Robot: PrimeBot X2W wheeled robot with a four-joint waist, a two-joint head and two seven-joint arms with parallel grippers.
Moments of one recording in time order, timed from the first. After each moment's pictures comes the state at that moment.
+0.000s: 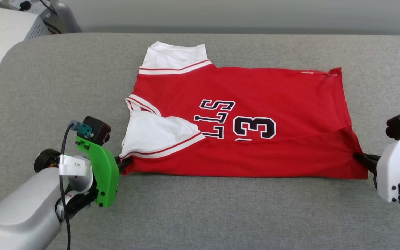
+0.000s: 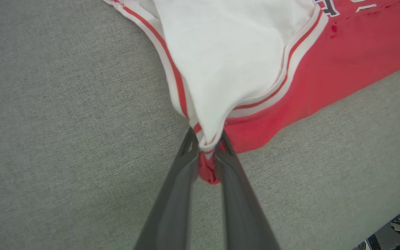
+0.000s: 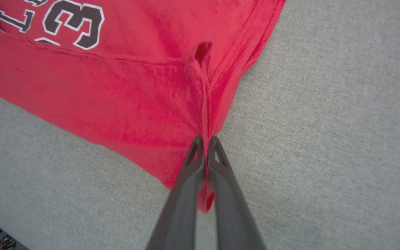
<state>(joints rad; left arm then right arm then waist) -0.63 0.69 -0.92 0.32 -0.99 -0.12 0.34 -0.42 -0.71 0.54 0.28 0.87 0.13 0.47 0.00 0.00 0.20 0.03</state>
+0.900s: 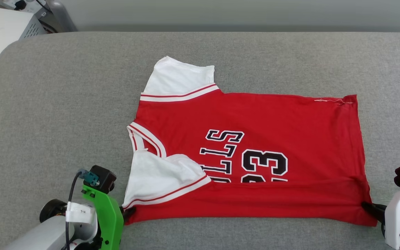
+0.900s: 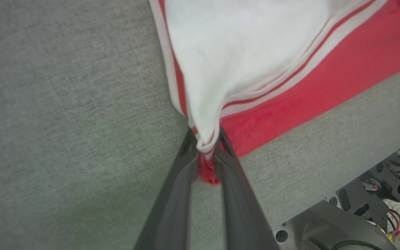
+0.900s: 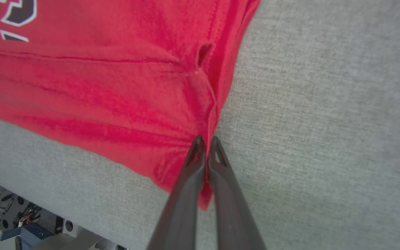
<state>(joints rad) -0.42 0.76 -0.96 0.15 -1.03 0.00 0.34 -0.09 -0.67 0.31 0.15 0.82 0.13 0.55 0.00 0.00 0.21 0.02</state>
